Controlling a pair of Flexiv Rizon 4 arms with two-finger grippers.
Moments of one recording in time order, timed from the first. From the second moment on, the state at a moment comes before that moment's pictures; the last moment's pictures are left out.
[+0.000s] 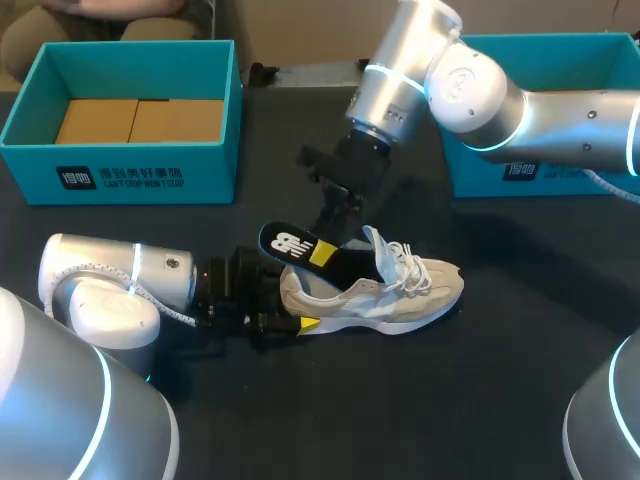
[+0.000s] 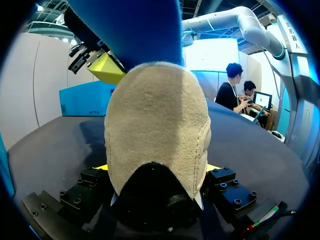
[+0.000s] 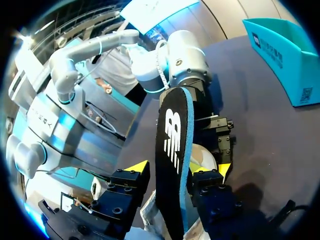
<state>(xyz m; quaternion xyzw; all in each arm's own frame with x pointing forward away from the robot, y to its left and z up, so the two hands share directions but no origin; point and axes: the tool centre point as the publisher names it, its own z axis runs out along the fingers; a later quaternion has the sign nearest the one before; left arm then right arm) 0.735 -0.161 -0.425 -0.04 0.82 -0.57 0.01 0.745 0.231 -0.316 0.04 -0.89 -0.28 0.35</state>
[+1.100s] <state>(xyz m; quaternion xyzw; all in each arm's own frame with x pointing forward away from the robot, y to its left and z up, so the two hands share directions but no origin) 0.735 -0.161 -0.425 -0.04 0.82 -0.57 0.01 0.791 0.251 -0.279 0.00 -0.90 -0.34 0.28</state>
